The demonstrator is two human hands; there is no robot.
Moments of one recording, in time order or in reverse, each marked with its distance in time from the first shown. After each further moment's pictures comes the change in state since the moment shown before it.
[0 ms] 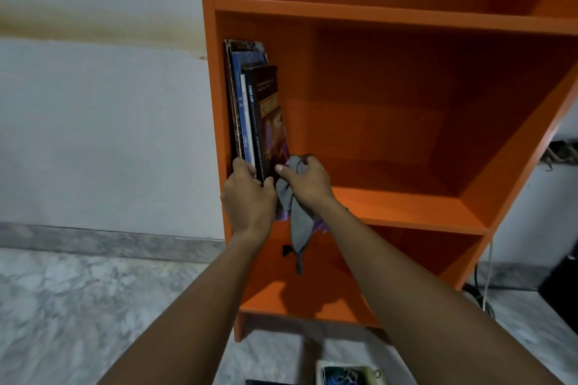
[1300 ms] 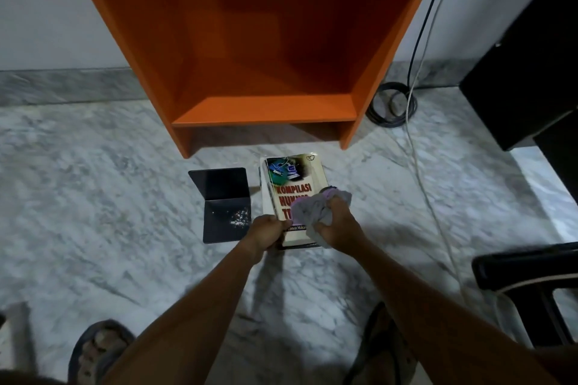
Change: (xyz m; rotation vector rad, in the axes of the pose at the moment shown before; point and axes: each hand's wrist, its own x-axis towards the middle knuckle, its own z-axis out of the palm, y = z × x) left_hand -0.388 -0.162 0.022 -0.084 -1.168 -1.070; right_hand -0.399 0.392 -0.077 -0.320 -0.280 0.478
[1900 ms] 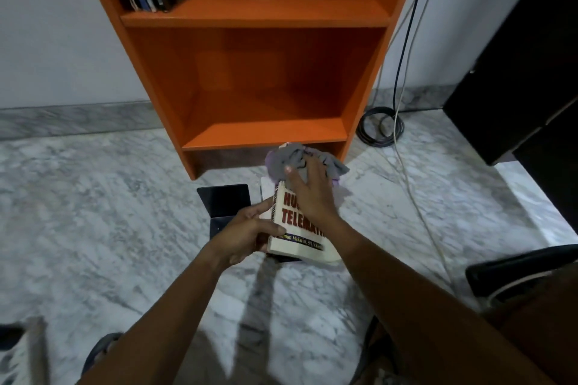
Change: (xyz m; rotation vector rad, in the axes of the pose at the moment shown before) left_hand -0.103 0.046 -0.046 -0.177 -0.426 0.334; right_hand -0.022 -0.183 -0.052 0.233 0.301 -0.123
